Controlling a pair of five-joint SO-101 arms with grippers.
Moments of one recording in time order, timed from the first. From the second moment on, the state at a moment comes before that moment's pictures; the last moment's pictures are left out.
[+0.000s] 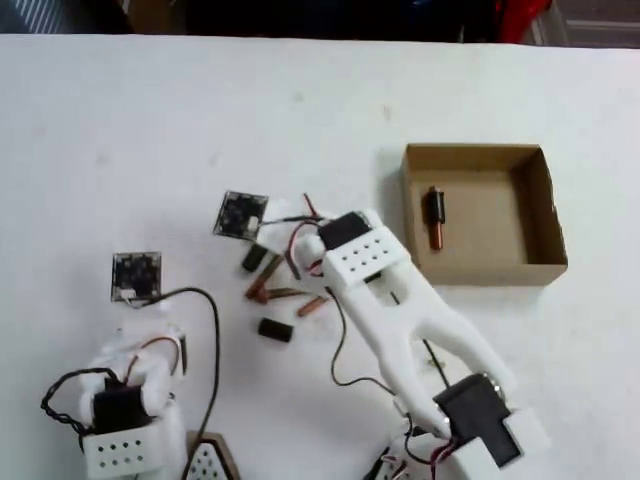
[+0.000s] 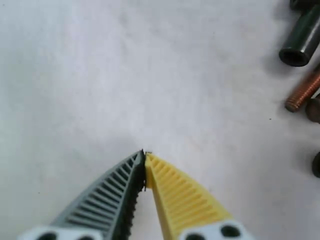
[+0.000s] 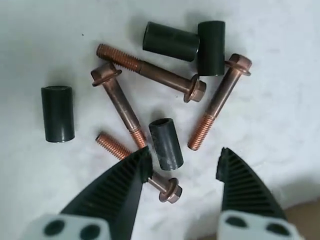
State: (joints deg) left arm -16.4 -104.1 97.1 73.2 -3.3; right arm -33.8 -7.3 28.0 58.7 48.8
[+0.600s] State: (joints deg) left arm -16.4 -104.1 97.1 73.2 -3.3; right arm -32.5 3.6 27.3 57.4 58.7
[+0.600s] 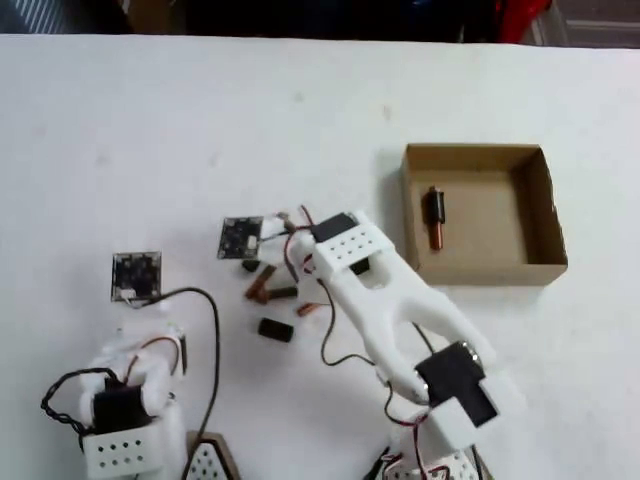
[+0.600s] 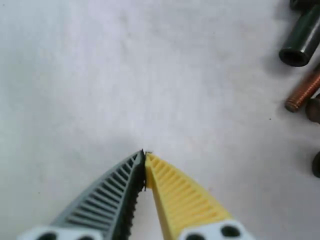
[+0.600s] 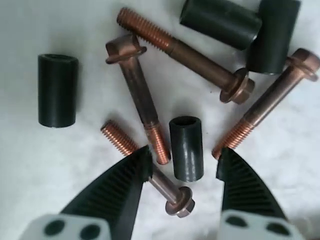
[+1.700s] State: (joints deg) left arm -16.4 -104.1 97.1 73.2 -3.3; right arm -29.8 18.4 14.8 56.7 60.1
